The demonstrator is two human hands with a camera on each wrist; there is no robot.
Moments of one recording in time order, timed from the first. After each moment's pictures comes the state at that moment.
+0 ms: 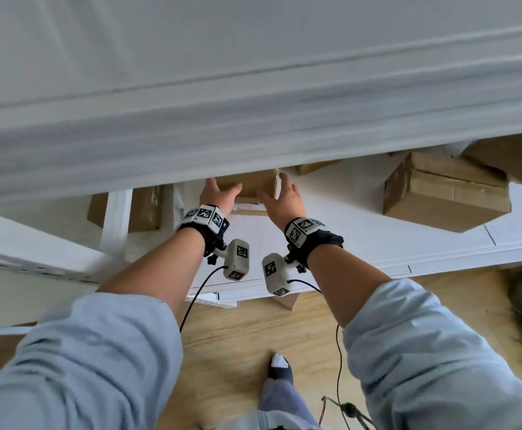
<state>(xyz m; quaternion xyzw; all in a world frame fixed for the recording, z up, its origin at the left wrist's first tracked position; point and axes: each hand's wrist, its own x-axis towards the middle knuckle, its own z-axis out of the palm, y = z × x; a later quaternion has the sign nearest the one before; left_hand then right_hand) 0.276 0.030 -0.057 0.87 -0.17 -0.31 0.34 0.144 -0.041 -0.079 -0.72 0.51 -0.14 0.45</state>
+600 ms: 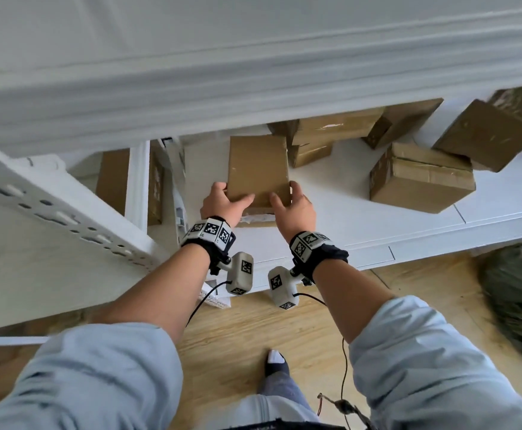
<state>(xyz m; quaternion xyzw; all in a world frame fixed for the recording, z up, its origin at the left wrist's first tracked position) 0.242 0.092 -0.032 0.88 -0.26 -0.25 0.32 0.108 0.024 -0.065 -0.70 0.57 -0.22 0.36</state>
